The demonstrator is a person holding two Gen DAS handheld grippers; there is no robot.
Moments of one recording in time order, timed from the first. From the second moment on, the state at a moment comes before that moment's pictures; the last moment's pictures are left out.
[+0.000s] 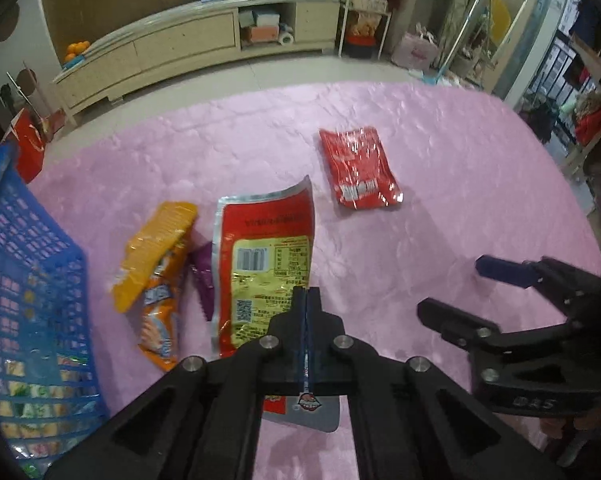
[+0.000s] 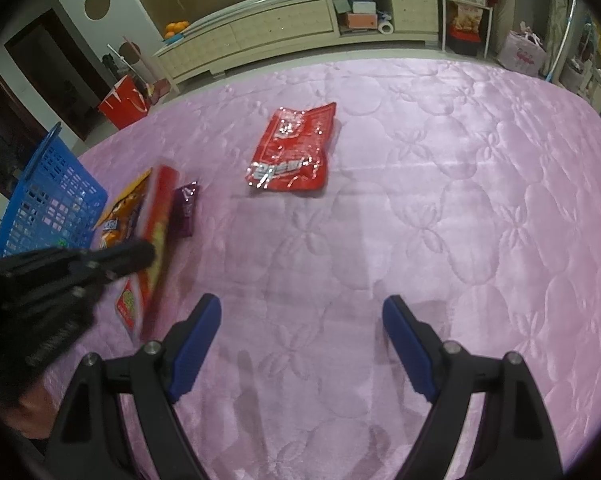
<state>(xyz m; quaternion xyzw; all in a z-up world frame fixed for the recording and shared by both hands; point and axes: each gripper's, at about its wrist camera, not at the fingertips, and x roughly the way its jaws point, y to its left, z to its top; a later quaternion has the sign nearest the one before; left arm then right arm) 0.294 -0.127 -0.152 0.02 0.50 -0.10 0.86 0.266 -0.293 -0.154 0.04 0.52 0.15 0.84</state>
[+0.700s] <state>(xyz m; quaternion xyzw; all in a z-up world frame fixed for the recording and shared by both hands) 0.278 -0.071 -0.146 -0.02 0.48 -0.07 0.88 0.306 -0.223 -0.147 -0.03 0.50 0.21 0.84</state>
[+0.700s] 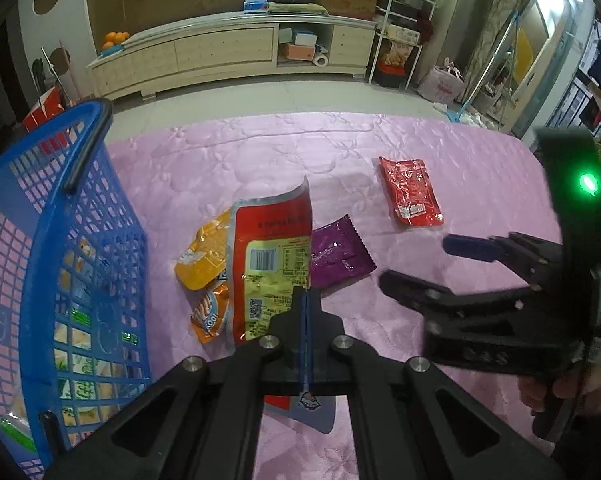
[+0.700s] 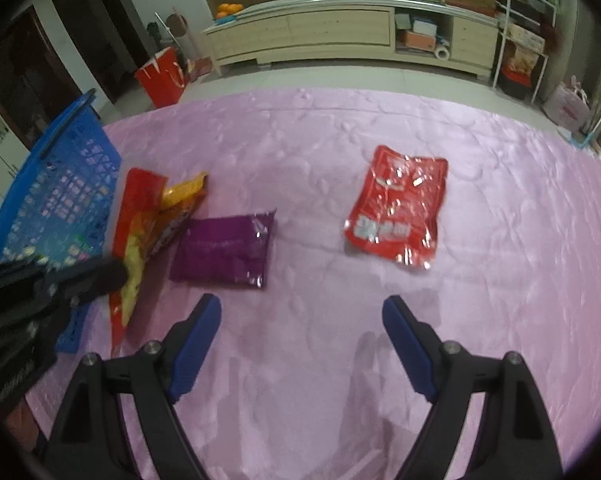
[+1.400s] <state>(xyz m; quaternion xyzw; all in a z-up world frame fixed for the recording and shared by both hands) 0.279 -0.062 -0.151 -0.04 0.48 -0.07 0.87 0.315 -0.192 -0.156 -0.05 0.52 0.21 0.83</state>
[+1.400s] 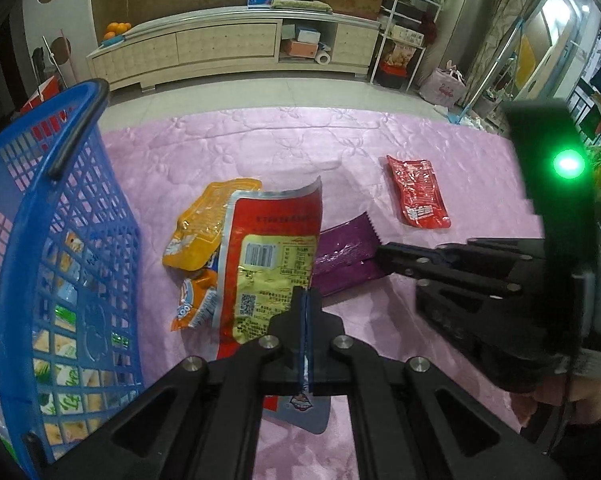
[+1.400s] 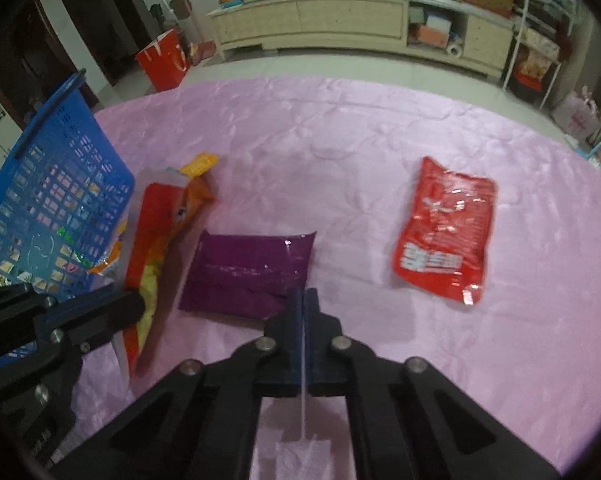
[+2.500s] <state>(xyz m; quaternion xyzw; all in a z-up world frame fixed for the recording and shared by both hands) 0.144 0.013 0.003 -0.06 0.36 -0.10 0.93 0.171 -0.170 0.019 -0.09 0.36 0.20 0.90</state>
